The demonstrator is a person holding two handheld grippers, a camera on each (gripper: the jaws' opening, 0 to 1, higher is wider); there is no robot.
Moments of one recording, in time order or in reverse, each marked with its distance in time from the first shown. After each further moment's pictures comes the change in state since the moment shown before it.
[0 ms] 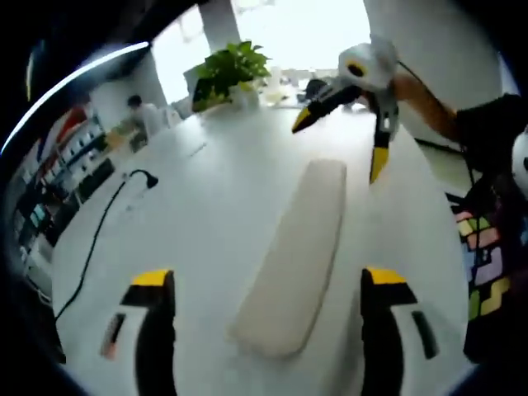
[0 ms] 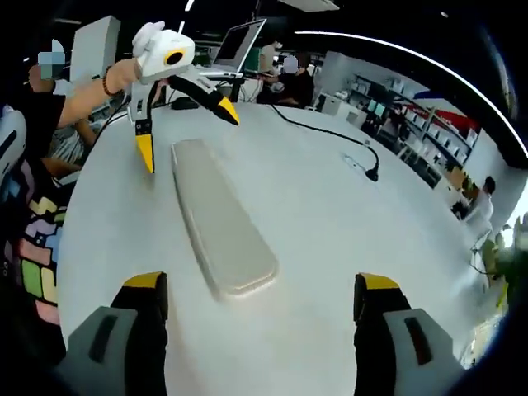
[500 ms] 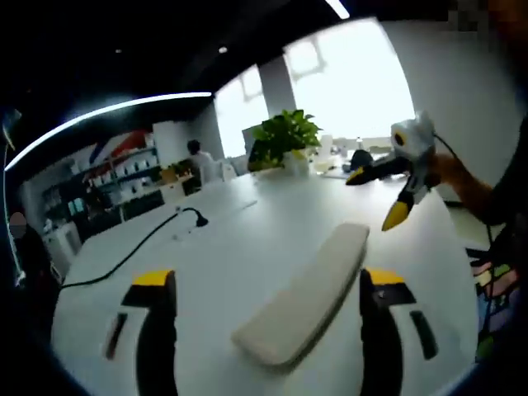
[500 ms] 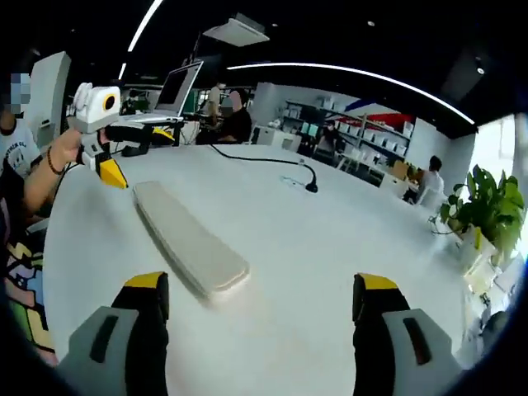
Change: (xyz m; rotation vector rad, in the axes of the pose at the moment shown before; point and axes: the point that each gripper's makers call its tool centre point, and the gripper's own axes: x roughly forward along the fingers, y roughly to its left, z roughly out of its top) left arm -0.041 0.017 0.025 -0.106 -0.344 0.326; right arm -0.030 -0.014 0.006 0.206 -0.230 -0.294
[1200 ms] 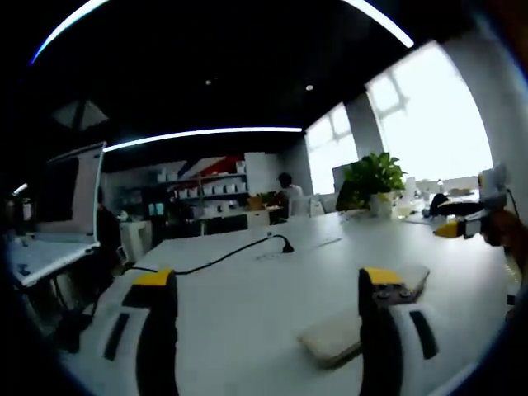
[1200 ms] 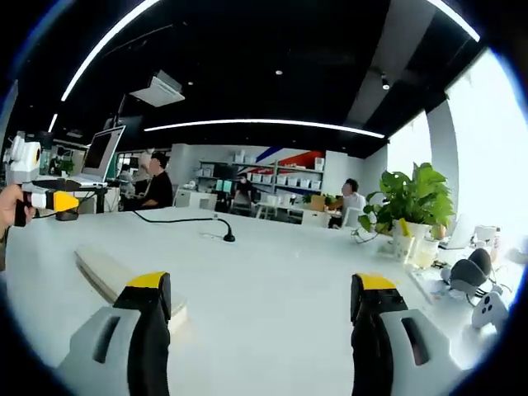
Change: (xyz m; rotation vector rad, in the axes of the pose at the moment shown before) left arm -0.056 0.056 0.014 -0.125 -0.170 0.445; right arm -0.047 -0.067 0.018 0.170 -0.300 -0.415
